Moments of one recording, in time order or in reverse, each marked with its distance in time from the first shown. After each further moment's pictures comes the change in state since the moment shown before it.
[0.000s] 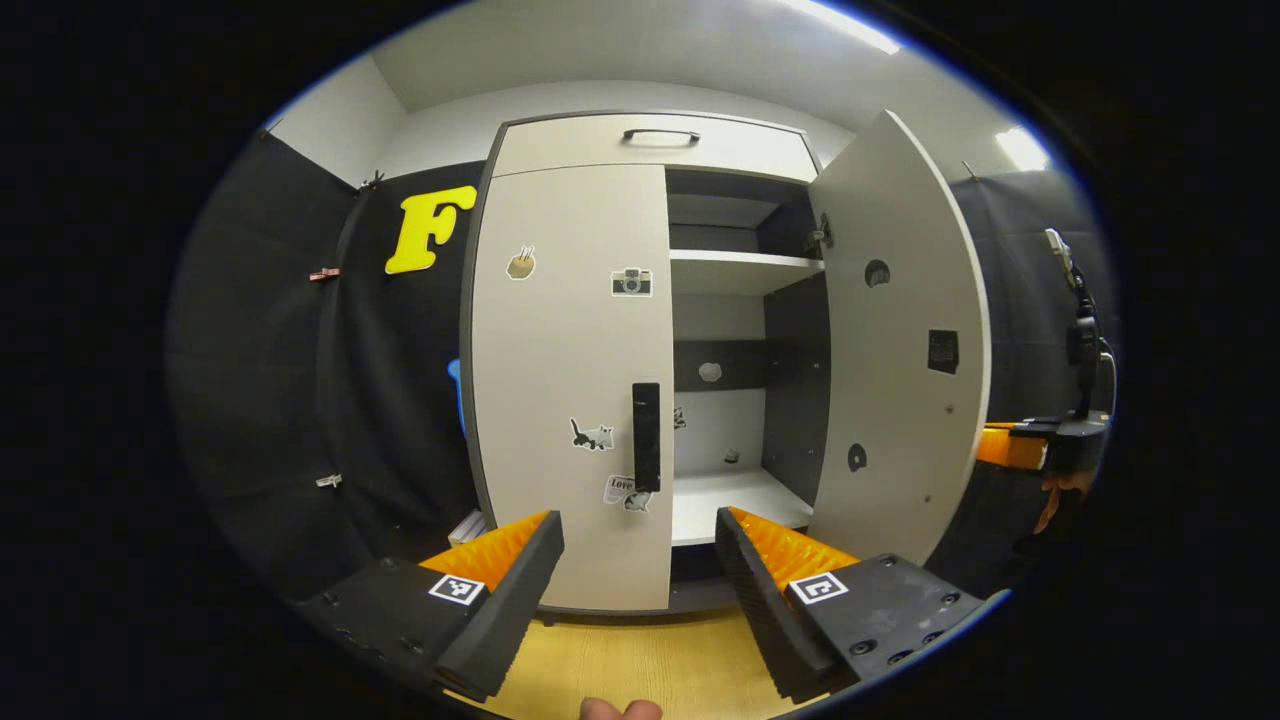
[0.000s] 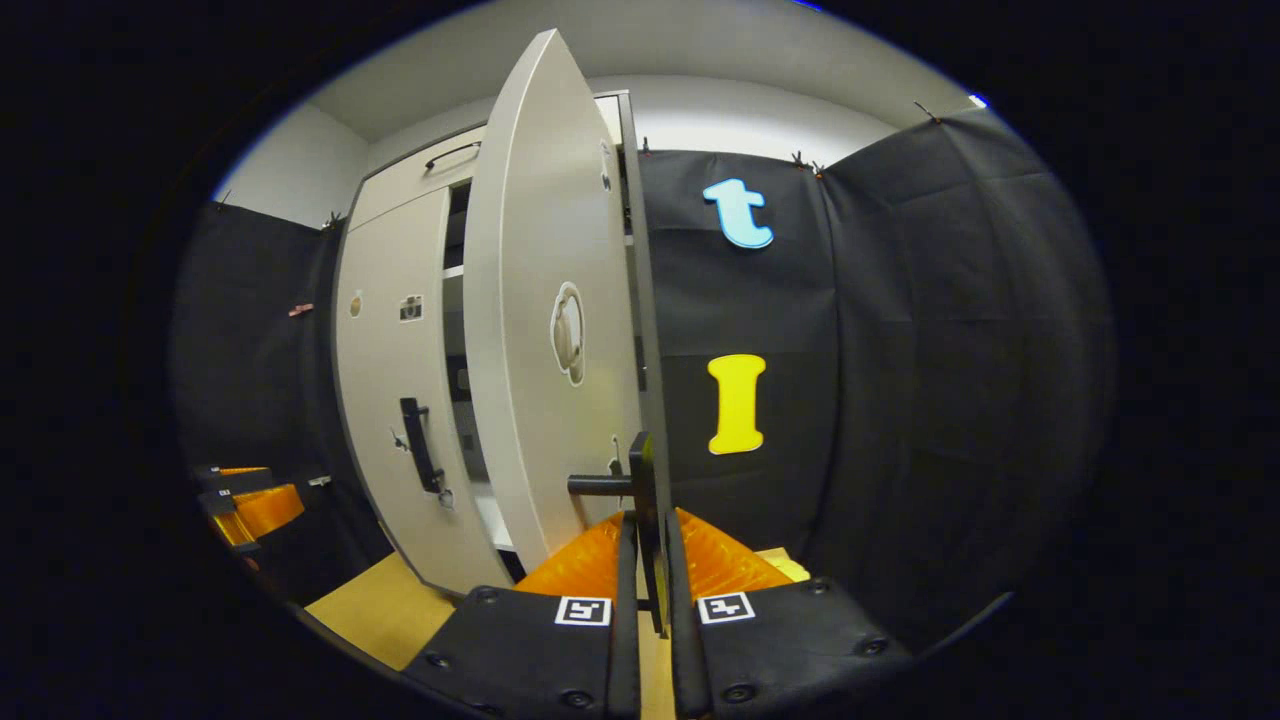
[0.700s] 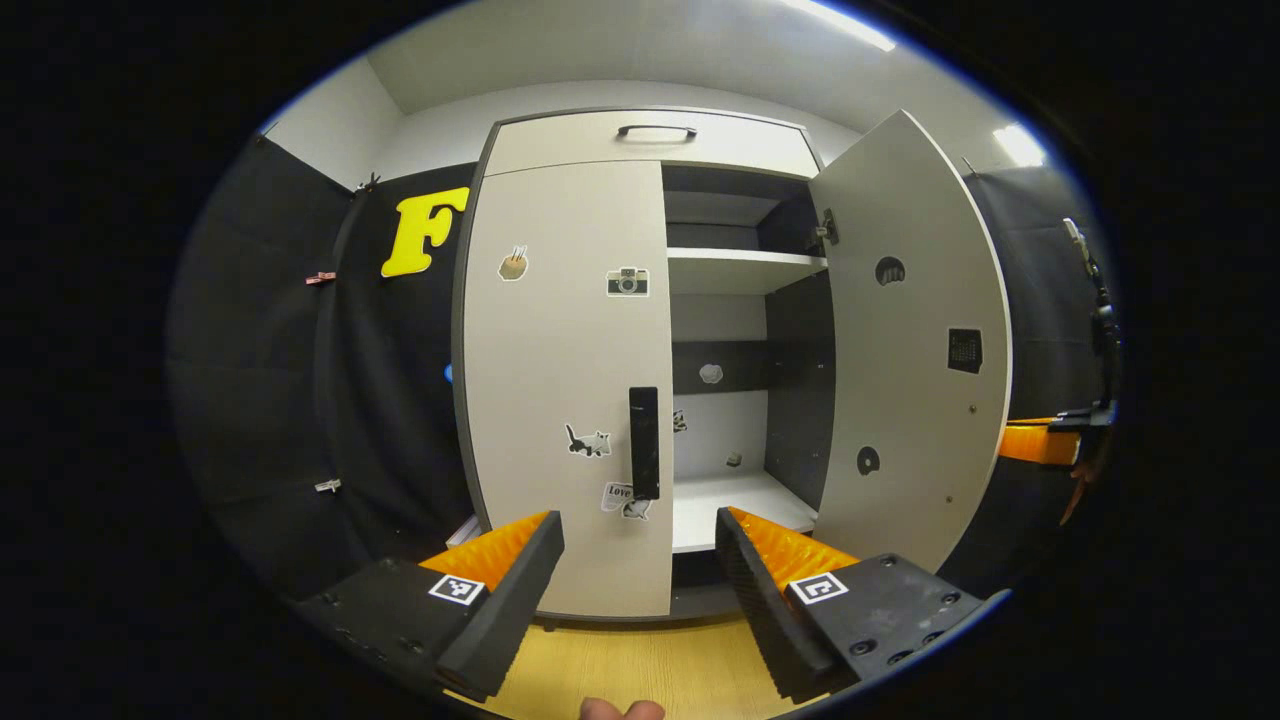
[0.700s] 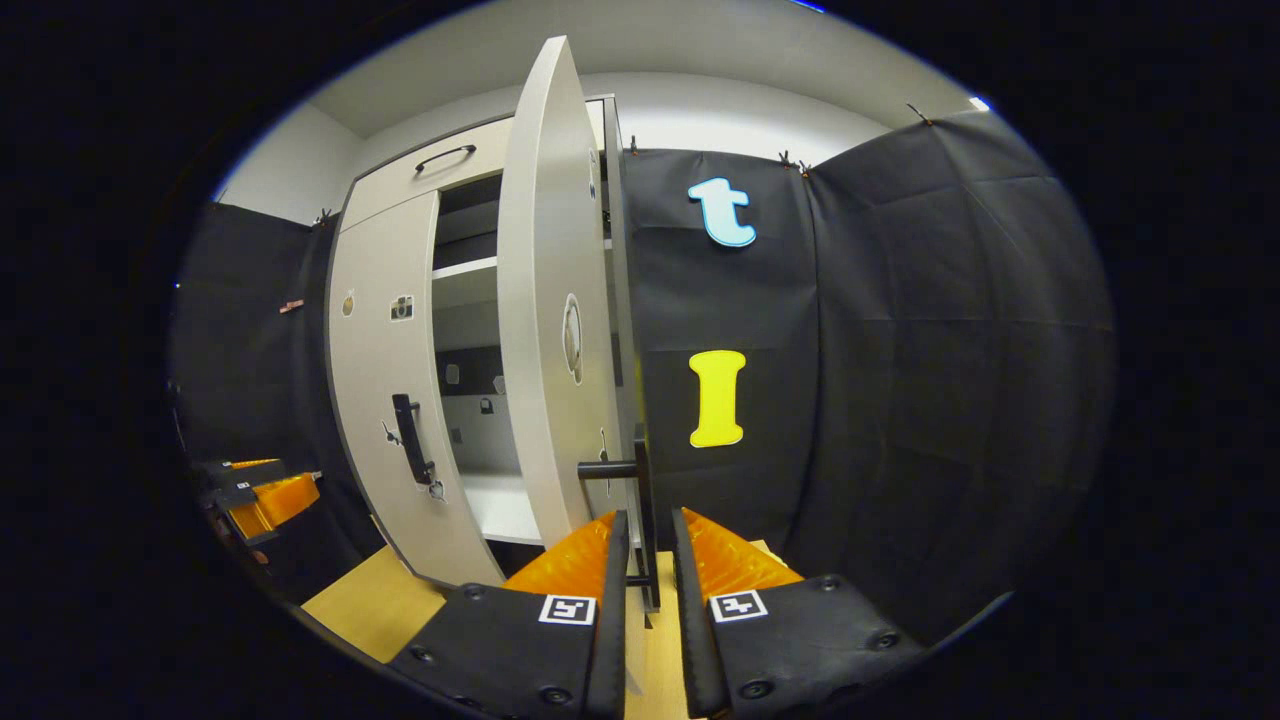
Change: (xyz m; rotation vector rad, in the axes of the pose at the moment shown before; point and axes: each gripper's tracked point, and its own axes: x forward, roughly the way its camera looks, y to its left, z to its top) left arm 0.020 -0.005 0.002 0.010 -0.006 0.000; right arm -0.026 0.001 0.004 0.016 0.028 -0.001
